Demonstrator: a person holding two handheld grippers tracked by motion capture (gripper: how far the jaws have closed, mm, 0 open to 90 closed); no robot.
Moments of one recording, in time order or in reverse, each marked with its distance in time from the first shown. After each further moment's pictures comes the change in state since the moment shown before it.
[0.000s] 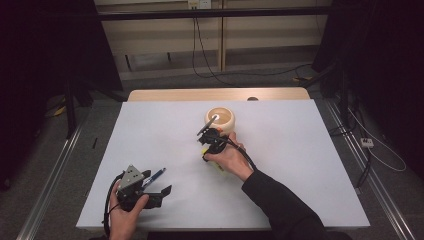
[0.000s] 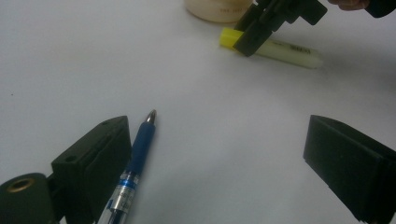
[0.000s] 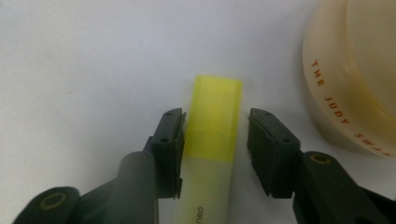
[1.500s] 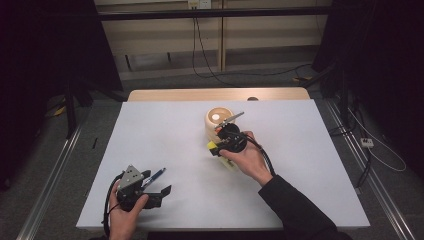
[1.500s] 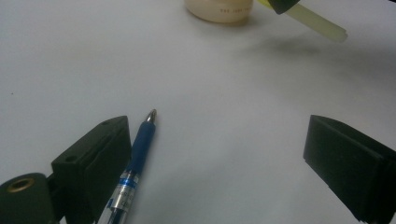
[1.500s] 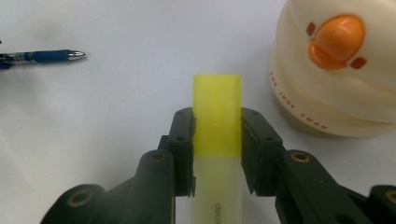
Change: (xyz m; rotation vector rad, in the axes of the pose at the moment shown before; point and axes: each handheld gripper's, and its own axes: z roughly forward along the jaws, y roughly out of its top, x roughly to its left) left arm 0.000 0.000 -0.001 0.003 -0.001 -0.003; right arm -0.023 -0.033 -0.048 -0.249 0.137 0.048
